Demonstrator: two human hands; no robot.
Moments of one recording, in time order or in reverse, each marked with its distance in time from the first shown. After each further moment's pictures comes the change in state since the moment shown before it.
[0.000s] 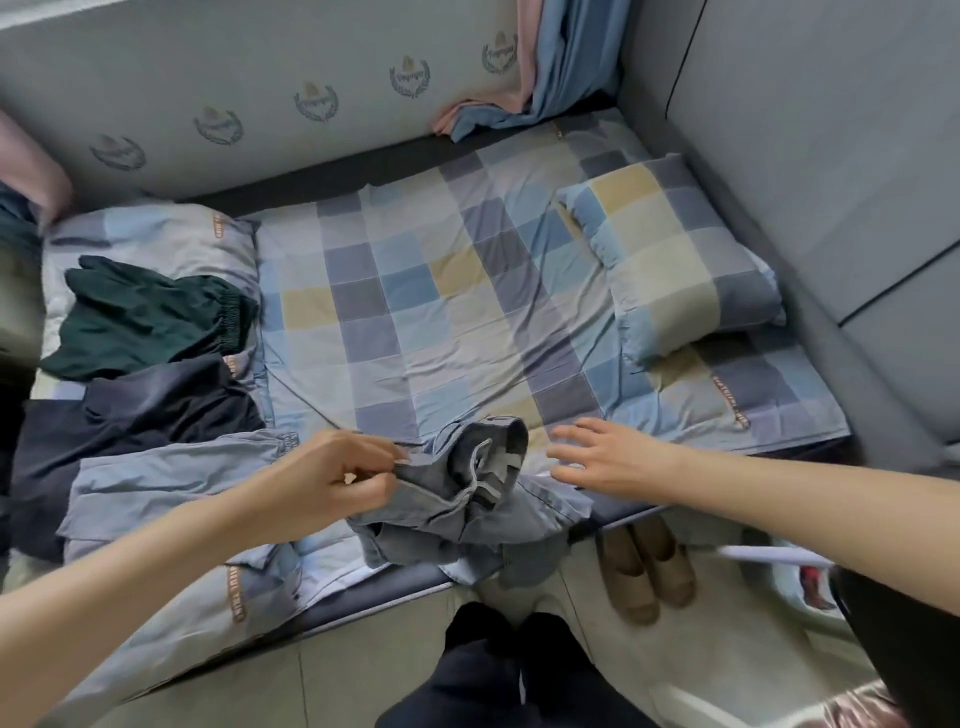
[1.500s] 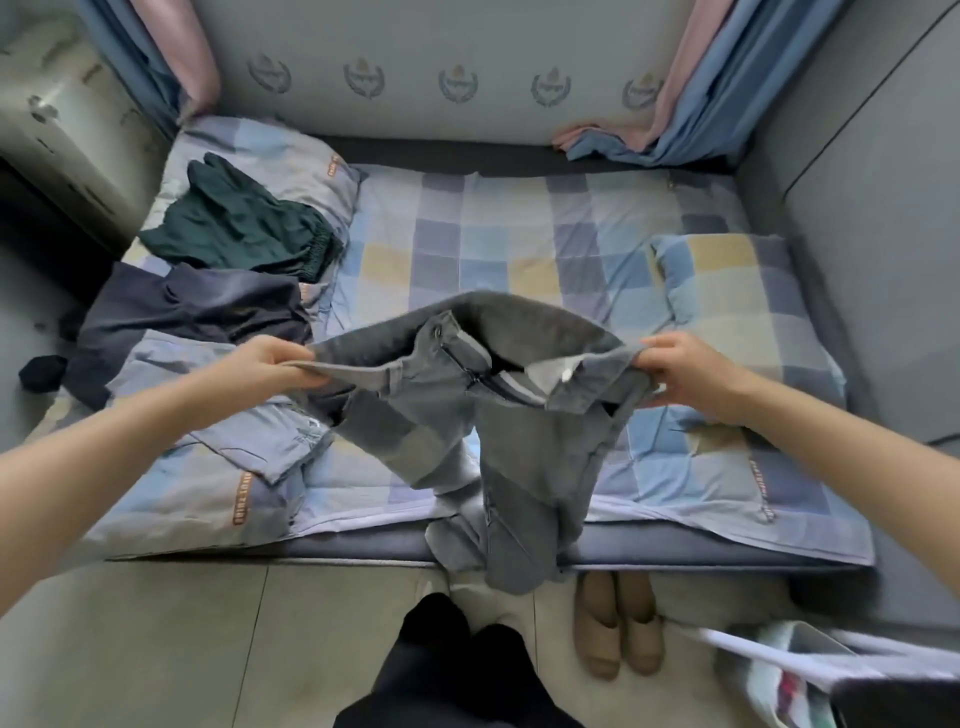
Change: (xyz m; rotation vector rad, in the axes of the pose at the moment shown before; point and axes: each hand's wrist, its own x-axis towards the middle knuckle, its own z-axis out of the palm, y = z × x) left_hand -0.105 -0.111 -0.032 -0.404 0.415 -0.558; right_hand 0.050 0.069 -0.110 1.738 0.112 0.766
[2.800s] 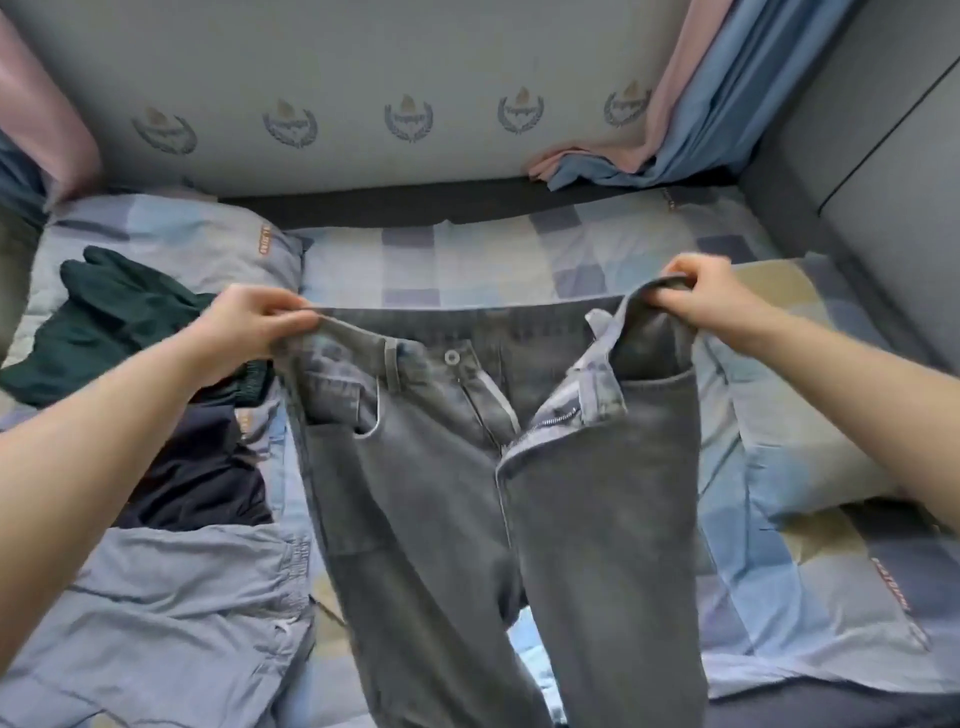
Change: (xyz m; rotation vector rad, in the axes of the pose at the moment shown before) left_hand 0.398 -0.021 -0.145 -0.026 0.219 0.053; right_hand 0.349 -0.075 -0.060 -0.370 0.512 -0.143
